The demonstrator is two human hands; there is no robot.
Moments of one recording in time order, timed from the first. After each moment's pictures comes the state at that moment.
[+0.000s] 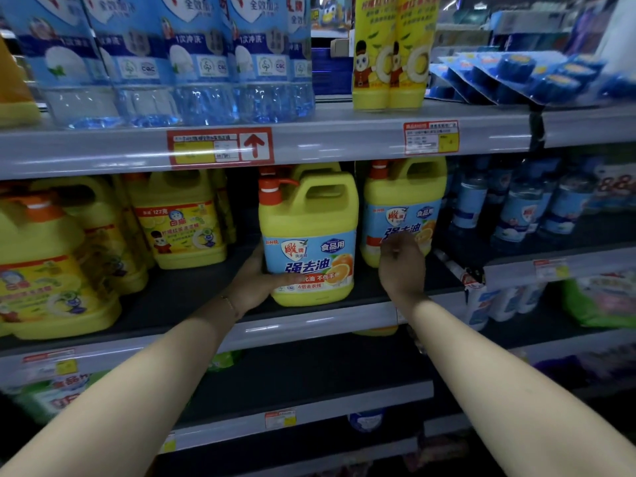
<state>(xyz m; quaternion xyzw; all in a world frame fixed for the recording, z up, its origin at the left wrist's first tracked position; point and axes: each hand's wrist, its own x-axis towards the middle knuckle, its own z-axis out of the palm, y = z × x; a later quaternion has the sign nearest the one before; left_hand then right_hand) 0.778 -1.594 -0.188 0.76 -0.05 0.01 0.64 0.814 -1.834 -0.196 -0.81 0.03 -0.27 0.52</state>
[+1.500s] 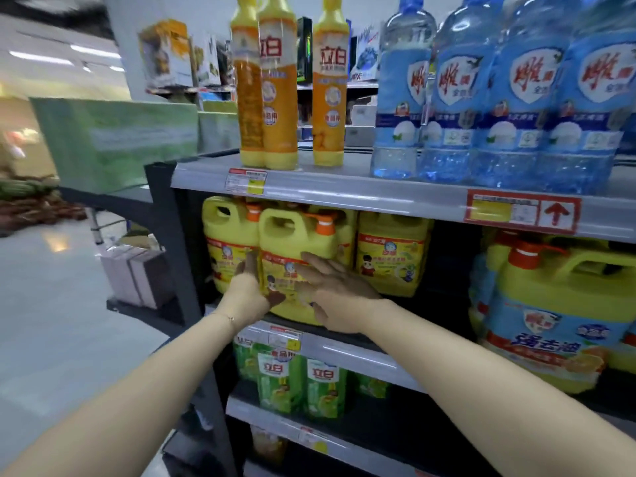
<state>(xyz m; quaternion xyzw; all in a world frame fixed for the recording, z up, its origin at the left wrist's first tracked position) 0.619 -1.311 -0.145 0.89 0.24 0.23 0.30 0.723 -1.481 -0.125 -0.76 -0.63 -0.14 0.01</state>
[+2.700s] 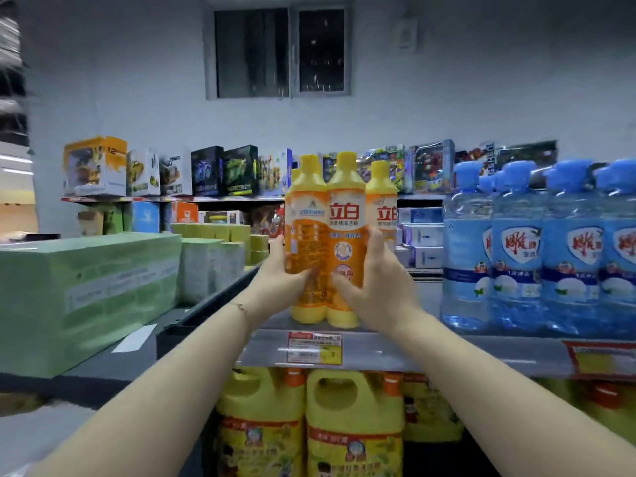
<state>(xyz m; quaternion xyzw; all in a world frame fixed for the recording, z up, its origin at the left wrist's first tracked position) 0.666 -1.216 0.091 0.79 -0.06 0.27 0.54 0.717 -1.366 0.071 -0.81 -0.30 -0.35 0.35</state>
